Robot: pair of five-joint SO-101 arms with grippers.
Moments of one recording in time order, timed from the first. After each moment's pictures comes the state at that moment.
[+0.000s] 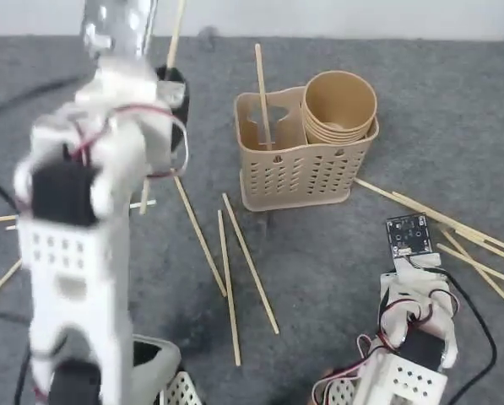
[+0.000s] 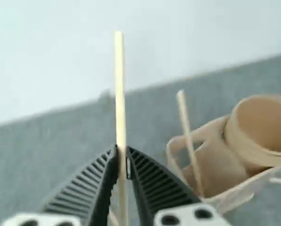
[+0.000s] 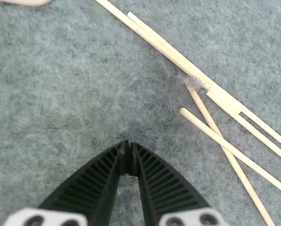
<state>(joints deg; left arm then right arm) 6.8 -28.3 -6.4 75.1 -0.5 18.5 -102.9 95.4 62.9 30.9</state>
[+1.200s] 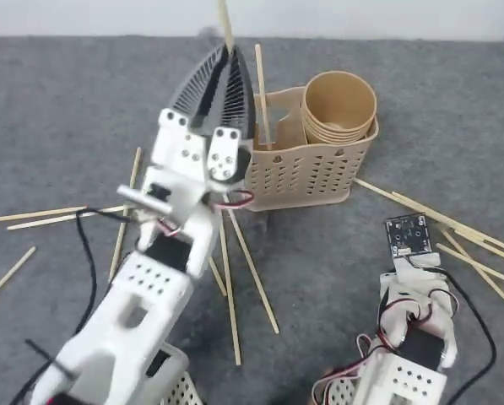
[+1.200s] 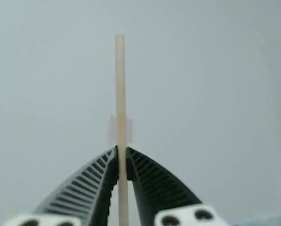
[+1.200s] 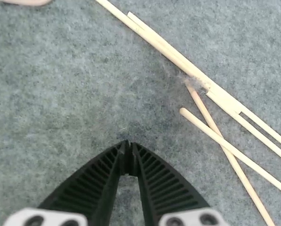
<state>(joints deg) 19.5 -35.6 58.9 -41.4 3.8 18.5 -102.9 95.4 62.9 30.9</state>
